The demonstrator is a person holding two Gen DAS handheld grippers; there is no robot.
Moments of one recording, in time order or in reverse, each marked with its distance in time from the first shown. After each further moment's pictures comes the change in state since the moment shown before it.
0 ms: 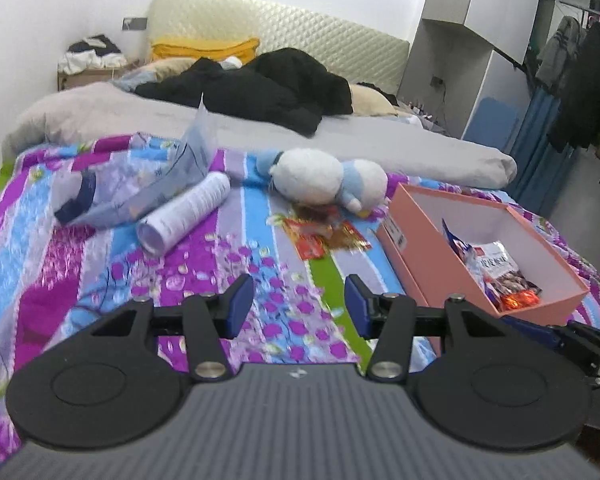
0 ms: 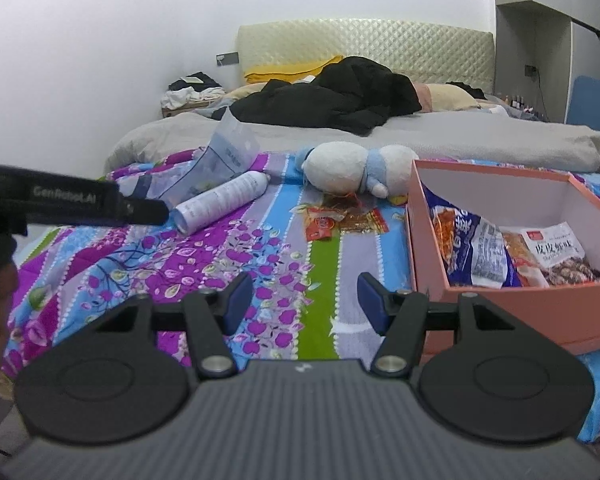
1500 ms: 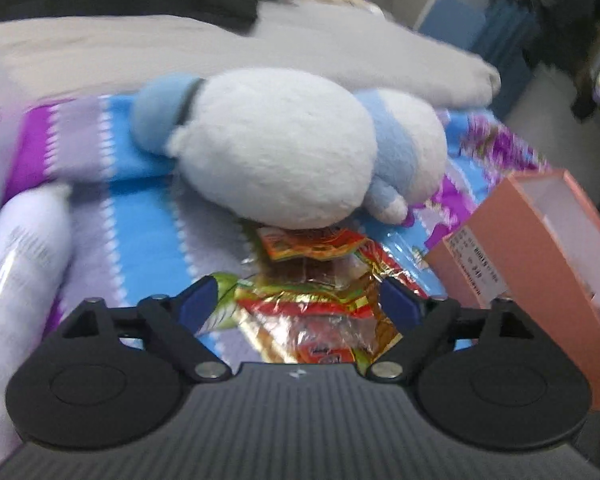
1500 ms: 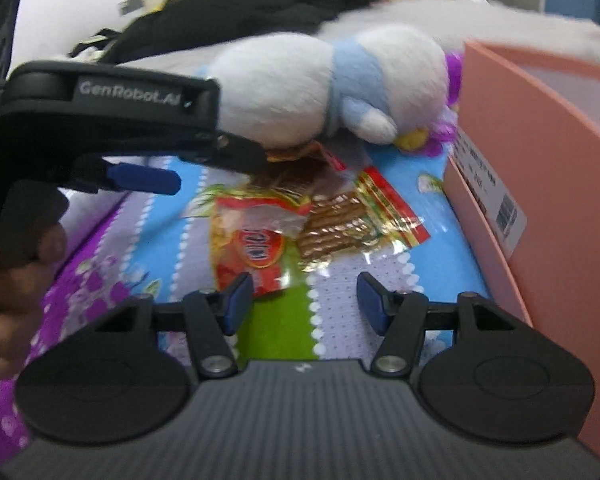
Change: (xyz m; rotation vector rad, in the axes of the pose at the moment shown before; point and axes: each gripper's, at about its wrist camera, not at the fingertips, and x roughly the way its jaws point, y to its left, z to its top) left arm 0.415 0.015 0.107 0.124 0.371 -0.278; right arm 0.309 -0.048 0.032 0.237 0.240 -0.139
